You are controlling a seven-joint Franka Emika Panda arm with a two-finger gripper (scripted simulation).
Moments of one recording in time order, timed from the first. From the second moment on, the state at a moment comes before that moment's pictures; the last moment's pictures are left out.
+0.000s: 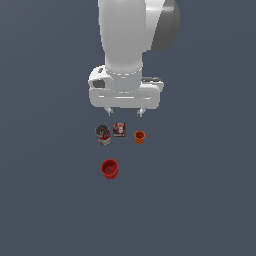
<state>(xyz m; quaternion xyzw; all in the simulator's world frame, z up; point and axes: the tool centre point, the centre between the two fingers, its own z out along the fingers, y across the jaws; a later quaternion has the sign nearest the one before) -0.004 -0.009 0.299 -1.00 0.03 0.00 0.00</state>
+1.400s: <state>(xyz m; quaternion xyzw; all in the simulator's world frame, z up) -0.017 -0.041 0.260 -1.00 0.01 0.00 0.00</state>
